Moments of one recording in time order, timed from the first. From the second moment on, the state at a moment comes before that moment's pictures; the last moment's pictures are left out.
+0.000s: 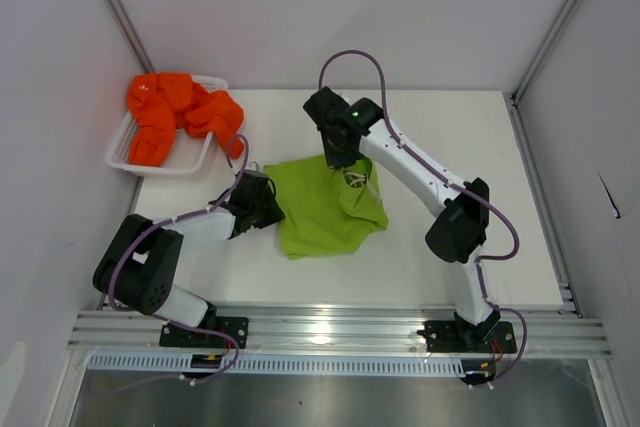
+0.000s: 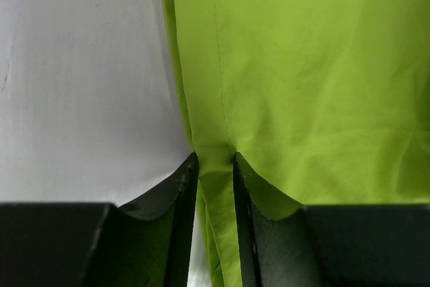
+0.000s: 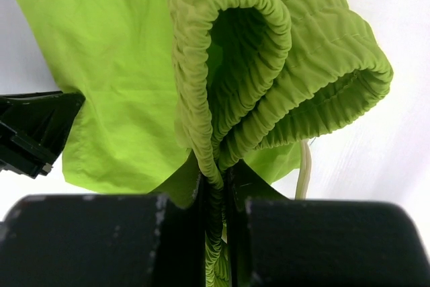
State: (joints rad) left arm -0.42 1.48 0.63 -0.03 -0.05 -0.76; right arm 0.78 2.08 2.18 -1.21 0.30 0.48
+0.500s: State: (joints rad) left arm -0.42 1.48 0.63 -0.04 -0.06 -0.75; right arm 0.81 2.09 2.07 -1.08 0.21 0.50
